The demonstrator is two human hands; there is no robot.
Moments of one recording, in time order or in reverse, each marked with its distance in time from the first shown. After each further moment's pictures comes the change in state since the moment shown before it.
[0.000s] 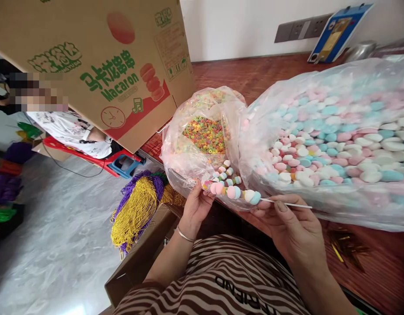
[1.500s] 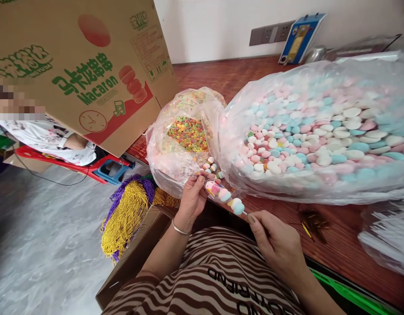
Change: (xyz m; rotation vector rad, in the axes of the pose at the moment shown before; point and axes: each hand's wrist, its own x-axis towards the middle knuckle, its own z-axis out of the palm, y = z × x) left_hand -0.010 -0.027 0.025 0.299 -0.315 0.105; right_hand -0.041 -0.013 -0.031 -1.224 -0.147 -0.572
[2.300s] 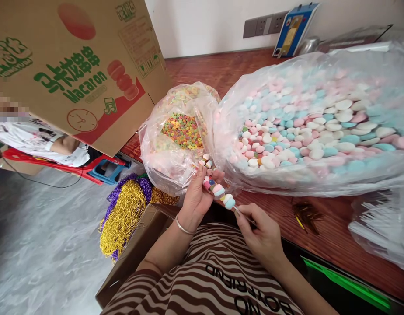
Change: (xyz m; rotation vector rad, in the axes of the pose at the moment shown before) left_hand 0.000 -0.007 0.045 -0.155 0.206 -0.153; right_hand -0.011 0.008 0.027 0.166 0.068 0.084
